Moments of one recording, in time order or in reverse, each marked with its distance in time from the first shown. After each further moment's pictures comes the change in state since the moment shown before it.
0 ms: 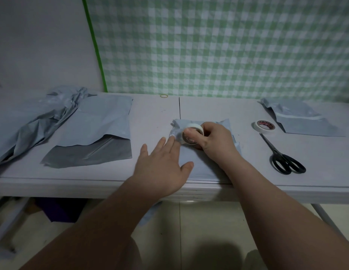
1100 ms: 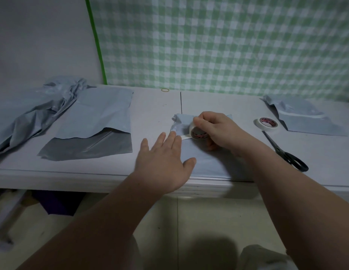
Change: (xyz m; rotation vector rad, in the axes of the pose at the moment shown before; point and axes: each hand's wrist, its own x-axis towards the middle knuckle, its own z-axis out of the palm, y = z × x) left_hand 0.001 0.000 0.002 0.033 -0.003 -0.005; right_hand 0.011 -0.014 -0.020 0.071 -0.293 0.056
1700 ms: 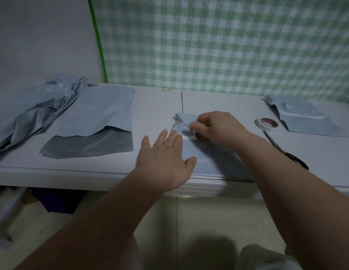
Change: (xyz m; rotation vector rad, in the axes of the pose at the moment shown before) left_hand -0.001 0.001 -0.006 0.031 -0.023 0.009; right_hand 0.012 -0.001 -0.004 -0.573 0.015 -0.057
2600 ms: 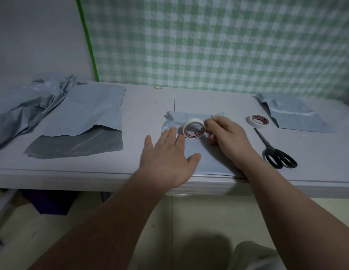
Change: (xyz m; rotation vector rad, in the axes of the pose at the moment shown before) left_hand 0.014 0.022 0.009 -0.071 0.038 -0.008; right_hand -0.035 0.032 0.017 0.692 0.285 0.154
